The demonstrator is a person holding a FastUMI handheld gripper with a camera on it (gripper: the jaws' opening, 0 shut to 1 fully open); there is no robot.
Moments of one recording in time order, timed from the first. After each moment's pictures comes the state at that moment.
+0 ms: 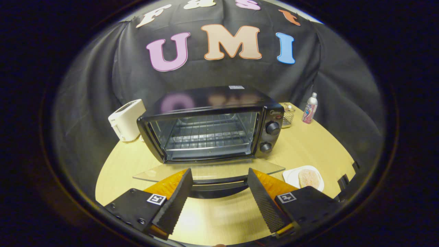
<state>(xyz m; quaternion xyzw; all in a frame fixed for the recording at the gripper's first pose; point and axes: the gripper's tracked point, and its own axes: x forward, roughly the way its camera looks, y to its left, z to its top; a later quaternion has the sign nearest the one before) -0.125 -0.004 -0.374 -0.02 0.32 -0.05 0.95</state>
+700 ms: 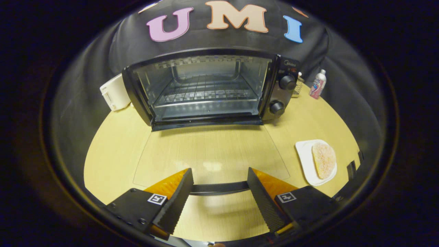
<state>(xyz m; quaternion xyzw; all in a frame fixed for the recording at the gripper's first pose) -0.163 -0.008 -0.466 -0.03 0.43 -0.05 0.90</state>
